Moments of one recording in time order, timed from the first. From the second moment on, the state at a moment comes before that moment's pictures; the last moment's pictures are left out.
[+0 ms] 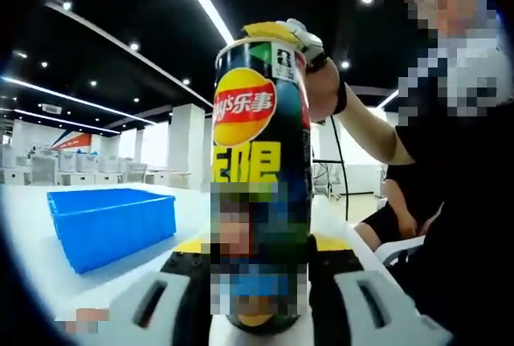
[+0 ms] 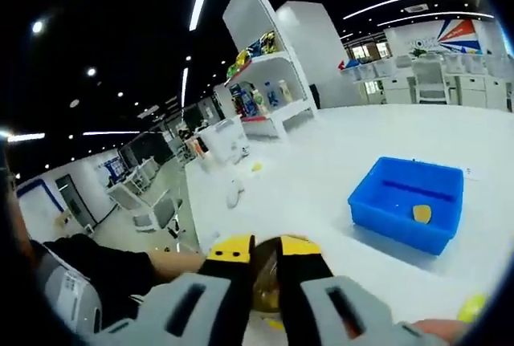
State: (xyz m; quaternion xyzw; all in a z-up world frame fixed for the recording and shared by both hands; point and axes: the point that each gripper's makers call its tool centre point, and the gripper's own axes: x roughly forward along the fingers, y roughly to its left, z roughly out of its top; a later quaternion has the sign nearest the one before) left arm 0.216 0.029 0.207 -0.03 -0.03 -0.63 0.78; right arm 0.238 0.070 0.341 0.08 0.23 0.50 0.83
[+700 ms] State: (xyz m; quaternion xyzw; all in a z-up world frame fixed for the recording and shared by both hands) left arm 0.215 0.030 0.206 -0.03 -0.03 -0.63 0.78; right arm 0.307 -0.150 0.291 -0.05 0.23 0.26 0.93
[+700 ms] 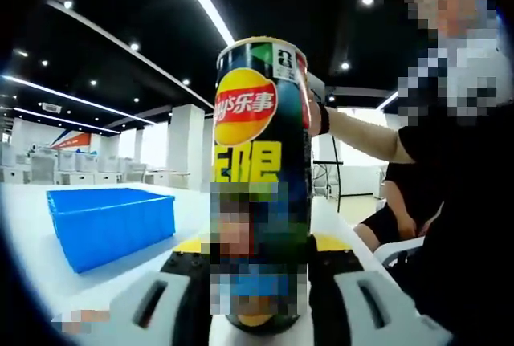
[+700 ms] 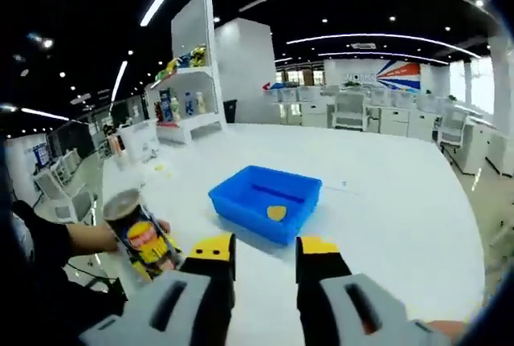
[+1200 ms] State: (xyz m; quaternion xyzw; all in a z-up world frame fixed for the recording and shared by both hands) left arm 0.216 0.031 0.206 -0.04 -0.03 -0.63 0.78; right arm 0.325 -0.228 0.135 -0.09 0.38 0.18 0.90
